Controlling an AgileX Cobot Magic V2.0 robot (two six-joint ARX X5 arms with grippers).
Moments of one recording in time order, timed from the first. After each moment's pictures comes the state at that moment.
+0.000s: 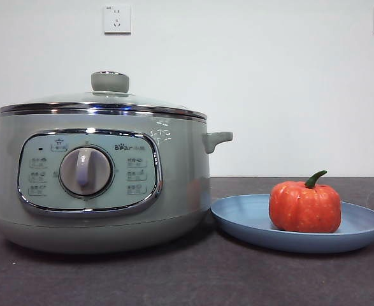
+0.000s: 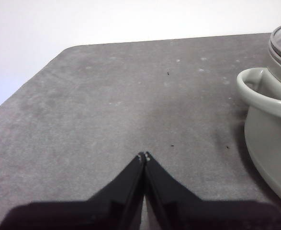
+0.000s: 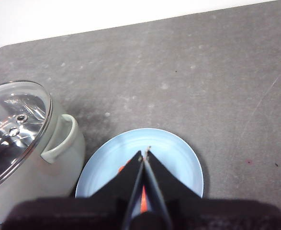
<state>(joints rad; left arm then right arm) 0.07 0.02 0.02 -0.18 -0.05 0.06 0.49 0.56 0.63 -0.46 0.19 0.30</state>
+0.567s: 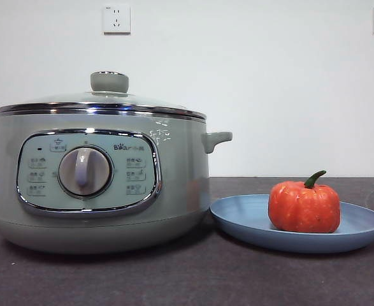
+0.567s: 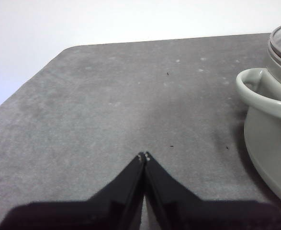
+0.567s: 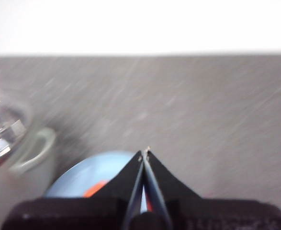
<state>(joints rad) 0.07 0.02 0.02 -0.18 -0.05 0.06 0.39 0.42 0.59 -0.42 0.21 0.09</state>
